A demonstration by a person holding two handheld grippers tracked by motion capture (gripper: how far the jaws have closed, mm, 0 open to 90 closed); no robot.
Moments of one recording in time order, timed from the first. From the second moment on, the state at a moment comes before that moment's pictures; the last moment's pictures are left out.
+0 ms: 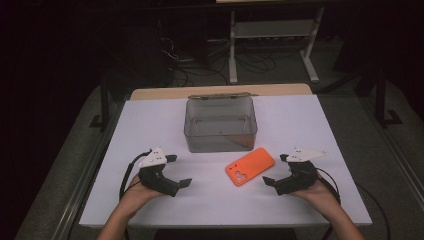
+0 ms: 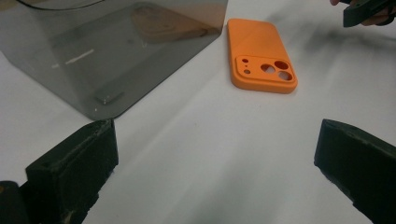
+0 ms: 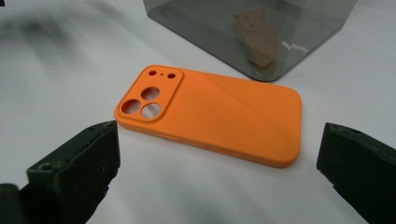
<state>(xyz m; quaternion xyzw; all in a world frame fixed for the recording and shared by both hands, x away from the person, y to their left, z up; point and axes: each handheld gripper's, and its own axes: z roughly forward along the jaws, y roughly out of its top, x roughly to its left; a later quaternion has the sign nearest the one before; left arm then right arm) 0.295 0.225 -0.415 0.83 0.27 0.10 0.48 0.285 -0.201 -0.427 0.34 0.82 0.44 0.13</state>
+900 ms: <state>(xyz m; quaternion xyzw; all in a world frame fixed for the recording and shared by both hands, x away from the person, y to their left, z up) 0.305 0.200 -0.413 0.84 0.25 0.08 0.48 0.283 -0.200 -0.431 0.34 0.82 0.44 0.13</state>
